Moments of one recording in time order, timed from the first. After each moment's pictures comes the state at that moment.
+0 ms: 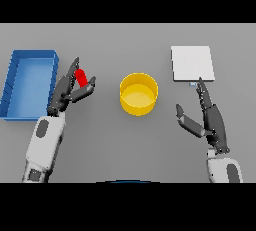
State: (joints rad) left arm -0.36 0.05 0.01 -1.12 -0.13 -0.01 -0.01; right arm 0.11 -0.07 0.09 -1.71 0.18 -0.01 -0.10
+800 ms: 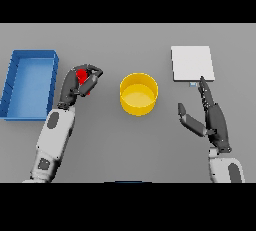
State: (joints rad) left arm -0.47 0.00 0.05 -0.96 -0.18 0.09 -0.17; right arm 0.10 -0.08 0.08 -1.72 0.17 -0.01 -0.09
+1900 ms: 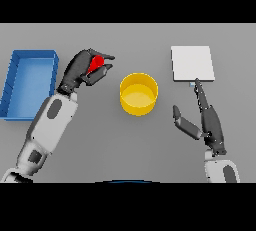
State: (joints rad) left arm -0.57 0.16 -0.23 -1.17 -0.36 0.06 0.05; right arm 0.12 -0.07 0.13 -1.73 0.25 -0.03 -0.11
